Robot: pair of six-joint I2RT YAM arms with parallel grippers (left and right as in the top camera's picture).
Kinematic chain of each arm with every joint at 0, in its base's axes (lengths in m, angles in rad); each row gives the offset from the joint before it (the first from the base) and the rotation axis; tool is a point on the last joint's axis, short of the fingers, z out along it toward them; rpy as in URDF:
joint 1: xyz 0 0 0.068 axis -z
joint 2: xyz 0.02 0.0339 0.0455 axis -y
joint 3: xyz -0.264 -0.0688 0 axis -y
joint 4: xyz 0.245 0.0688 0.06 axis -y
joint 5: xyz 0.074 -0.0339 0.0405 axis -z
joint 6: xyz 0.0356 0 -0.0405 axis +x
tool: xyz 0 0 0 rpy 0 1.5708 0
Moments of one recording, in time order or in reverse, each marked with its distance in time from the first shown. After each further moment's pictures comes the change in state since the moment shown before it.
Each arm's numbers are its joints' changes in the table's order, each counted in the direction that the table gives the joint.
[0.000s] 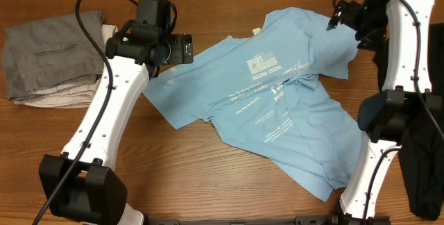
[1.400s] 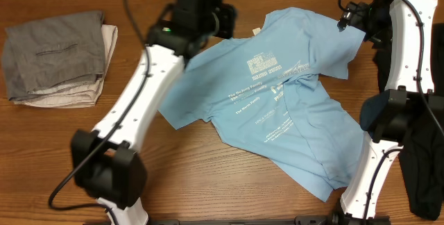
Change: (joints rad) left arm 0.188 -0.165 0.174 0.372 0.274 0.037; right arm 0.019 0.000 -0.003 0.022 0.140 0.010
